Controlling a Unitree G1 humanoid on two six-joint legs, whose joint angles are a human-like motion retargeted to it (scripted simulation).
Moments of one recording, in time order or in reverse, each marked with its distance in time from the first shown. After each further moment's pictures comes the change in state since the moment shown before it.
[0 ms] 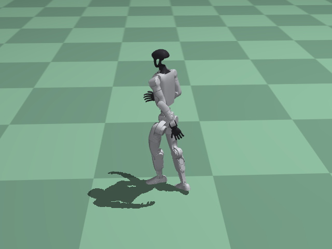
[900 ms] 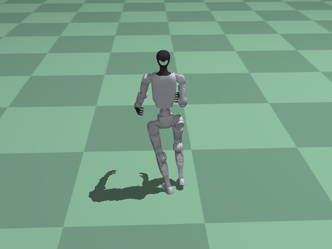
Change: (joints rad) left arm -0.664 0.248 -0.267 -0.435 0.019 -0.171 -0.108; right arm 0.045 0.093 0.060 0.004 -0.060 0.035 0.044; waist -0.165 0.098 -0.020; left_leg 0.188 0.002 -0.614 -0.020 -0.047 -0.023; right_leg -0.493 -0.029 0.359 0.484 0.150 0.000
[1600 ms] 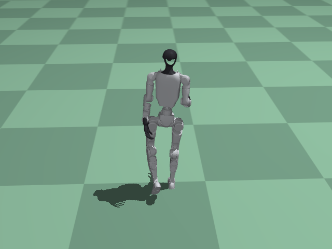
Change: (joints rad) left arm 0.600 -0.186 0.088 0.435 0.437 0.256 0.063; right arm -0.068 -0.008 -0.009 -0.008 0.002 0.048 -0.052; waist -0.062 -0.133 0.008; left_leg -0.143 0.079 0.073 0.785 0.338 -0.221; right_leg 0.228 -0.008 0.026 -0.499 -0.088 -0.161
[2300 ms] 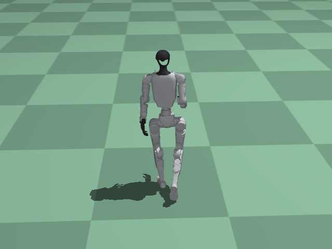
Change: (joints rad) left arm -0.284 0.091 0.125 -0.098 -0.431 -0.157 0.122; right arm 0.111 0.039 0.043 0.032 -0.005 -0.049 0.024; waist 0.219 0.086 -0.003; left_leg -0.017 0.076 0.073 -0.724 -0.263 0.147; right_leg 0.016 0.137 -0.070 0.734 0.478 -0.006
